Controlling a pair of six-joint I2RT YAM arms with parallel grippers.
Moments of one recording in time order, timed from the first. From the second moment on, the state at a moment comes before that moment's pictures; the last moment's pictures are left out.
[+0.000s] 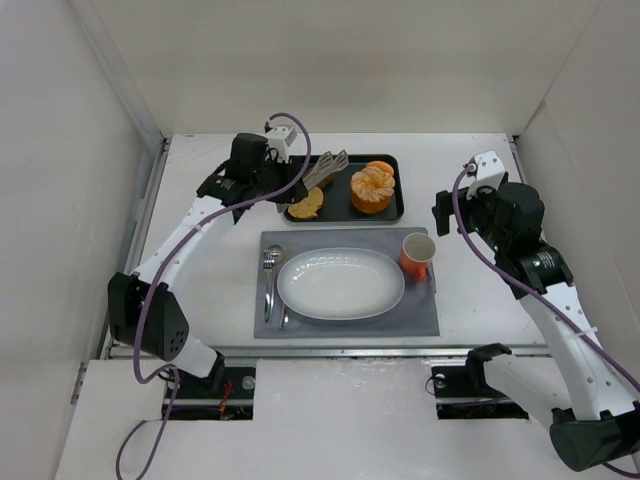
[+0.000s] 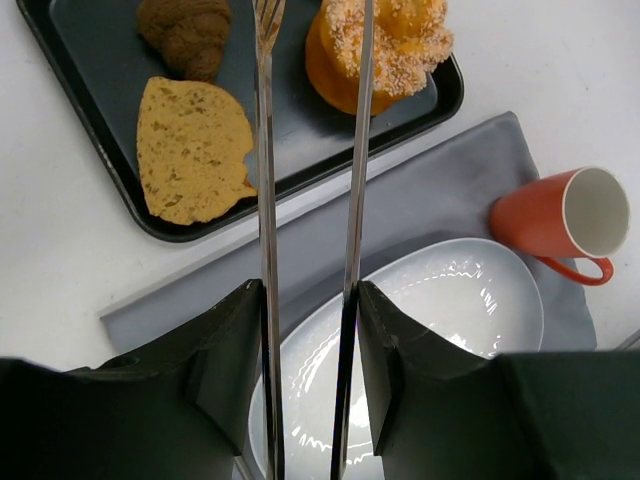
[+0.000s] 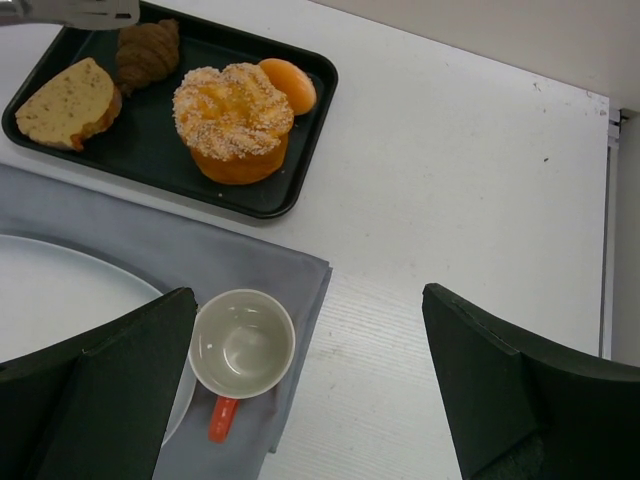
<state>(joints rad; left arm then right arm) -0.39 1.49 1.36 -0.47 0.26 -0.21 0.25 0.89 1.01 -0.43 0.00 -0.12</state>
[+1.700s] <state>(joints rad) -0.52 1.81 1.57 -0.54 0.14 -0.16 0.25 0.87 1.01 -0.43 0.01 -0.12</state>
